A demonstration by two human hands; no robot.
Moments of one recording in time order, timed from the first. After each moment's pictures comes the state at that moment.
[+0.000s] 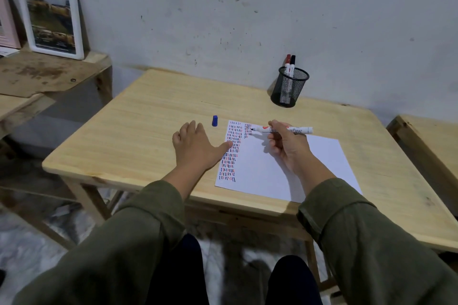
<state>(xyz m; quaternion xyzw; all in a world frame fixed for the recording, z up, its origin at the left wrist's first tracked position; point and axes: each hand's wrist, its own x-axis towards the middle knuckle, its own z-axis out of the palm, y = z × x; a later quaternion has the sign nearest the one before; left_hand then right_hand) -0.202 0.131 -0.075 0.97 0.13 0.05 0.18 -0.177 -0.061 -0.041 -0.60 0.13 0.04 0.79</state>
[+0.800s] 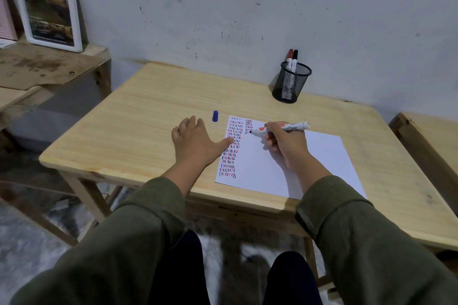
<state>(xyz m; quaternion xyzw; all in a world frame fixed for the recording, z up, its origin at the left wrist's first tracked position) -0.203 0.133 -0.074 0.98 0.13 0.05 0.17 -0.180 -0.056 -0.046 -0.70 0.09 0.00 0.71</state>
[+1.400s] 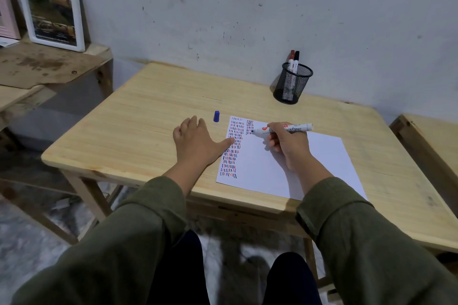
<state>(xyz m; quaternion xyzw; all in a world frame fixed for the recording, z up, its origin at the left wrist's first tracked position) -0.203 0.132 -0.074 0.97 0.13 0.05 0.18 -0.181 -0.057 -0.045 -0.67 0.10 0.00 0.73</state>
